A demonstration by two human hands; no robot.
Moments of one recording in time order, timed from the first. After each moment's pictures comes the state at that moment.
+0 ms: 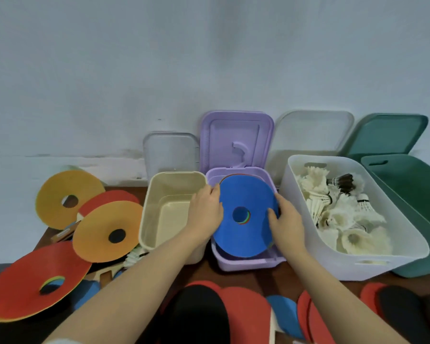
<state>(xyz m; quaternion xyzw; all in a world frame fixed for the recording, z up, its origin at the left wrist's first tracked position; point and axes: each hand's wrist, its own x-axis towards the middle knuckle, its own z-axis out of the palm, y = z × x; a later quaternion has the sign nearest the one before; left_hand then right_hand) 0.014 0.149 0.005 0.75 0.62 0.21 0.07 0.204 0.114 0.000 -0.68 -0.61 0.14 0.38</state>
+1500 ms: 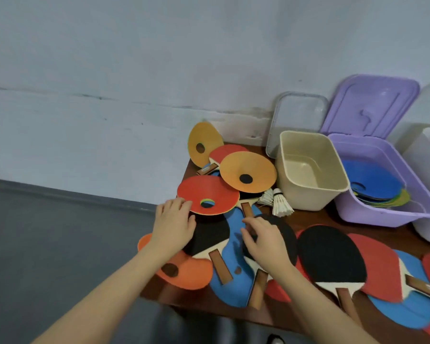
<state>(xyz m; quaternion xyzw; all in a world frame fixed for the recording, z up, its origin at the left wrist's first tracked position) -0.353 -0.104 -0.044 0.67 0.72 0.15 0.02 -0.126 -0.076 -0.070 -0.51 -0.80 0.18 0.24</state>
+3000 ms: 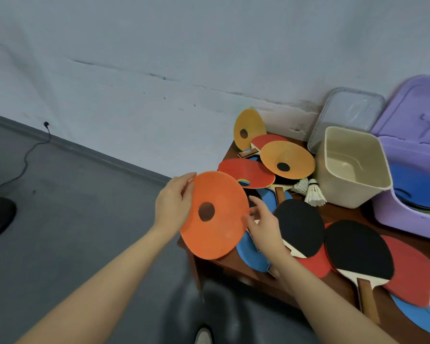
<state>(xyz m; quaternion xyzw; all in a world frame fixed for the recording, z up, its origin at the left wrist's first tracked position) -0.382 -0.216 0.005 0.45 0.76 0.45 0.11 -0.189 -0.143 -0.050 -0.49 -0.70 0.43 0.28</state>
